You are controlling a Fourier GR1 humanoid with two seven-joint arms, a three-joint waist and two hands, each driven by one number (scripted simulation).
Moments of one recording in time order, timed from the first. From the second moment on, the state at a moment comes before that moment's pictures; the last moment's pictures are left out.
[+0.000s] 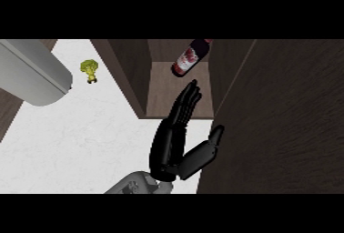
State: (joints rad) left arm -0.44 0.02 -0.76 -1.53 0.51 0.70 -0.31; right arm -0.60 -0.22 0.01 -2.41 -0.18 -0.13 0.95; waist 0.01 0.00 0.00
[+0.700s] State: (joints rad) left arm -0.06 0.30 -0.86 -2.00 0.50 0.58 -0.31; right arm -0.62 -0.23 0.06 -2.40 -0.19 -0.12 0.95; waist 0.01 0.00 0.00
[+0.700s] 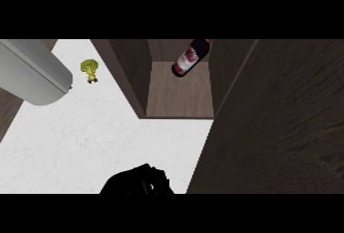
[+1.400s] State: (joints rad) left arm 0.25 0.65 -0.56 -2.17 0.74 0.22 -0.47; right arm -0.67 -0.08 0.32 -2.38 -0.23 -0.11 1.01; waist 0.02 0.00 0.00
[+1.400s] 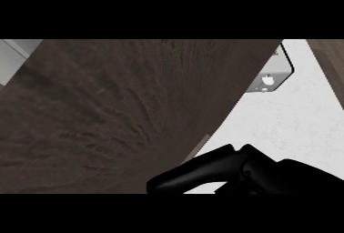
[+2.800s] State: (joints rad) left arm 0.48 0.93 0.04 -2.04 1.15 -0.33 -0.47; right arm -1.30 0.00 0.48 -1.25 -0.22 -0.44 0.51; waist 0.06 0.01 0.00
